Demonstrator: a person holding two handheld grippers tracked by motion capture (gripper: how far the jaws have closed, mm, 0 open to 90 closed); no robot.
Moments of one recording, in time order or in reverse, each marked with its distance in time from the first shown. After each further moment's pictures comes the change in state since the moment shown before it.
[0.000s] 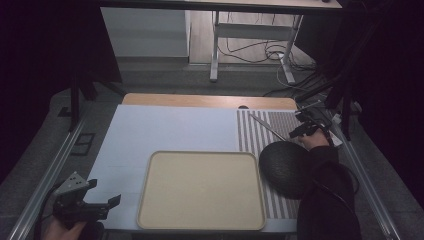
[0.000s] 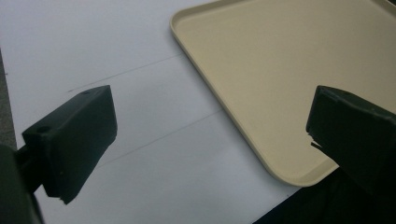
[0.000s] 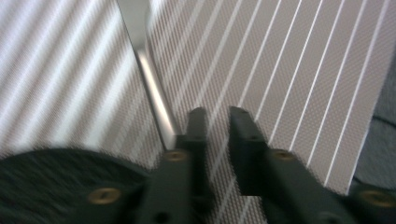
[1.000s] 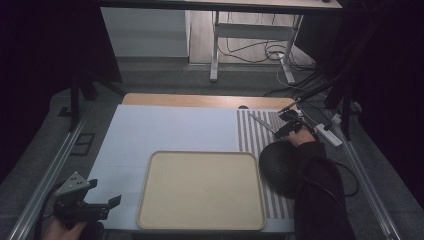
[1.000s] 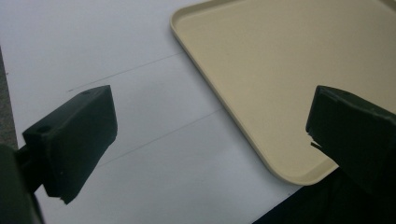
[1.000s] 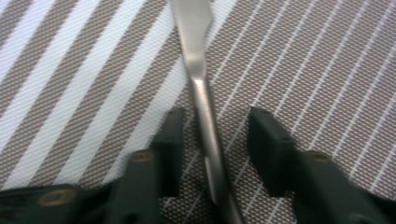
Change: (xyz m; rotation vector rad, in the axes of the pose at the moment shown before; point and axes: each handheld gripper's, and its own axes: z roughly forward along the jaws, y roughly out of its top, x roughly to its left) left arm -0.001 0.000 0.001 0.006 0.006 0.009; right arm 0.033 0.021 0.032 0.092 0.008 -0.177
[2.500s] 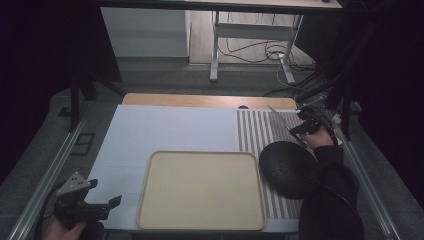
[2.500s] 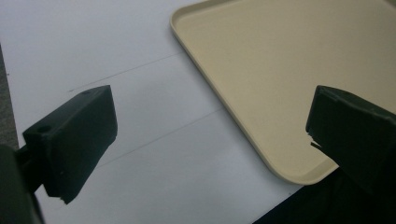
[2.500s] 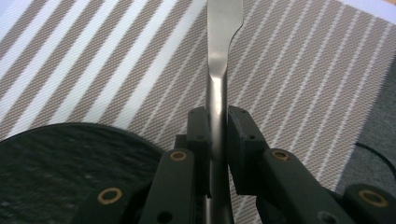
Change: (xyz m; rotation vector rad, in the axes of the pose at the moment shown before) left arm -0.001 0.000 0.000 0.004 0.004 0.007; right arm -0.018 -0.029 -0.051 -0.112 0.006 0.029
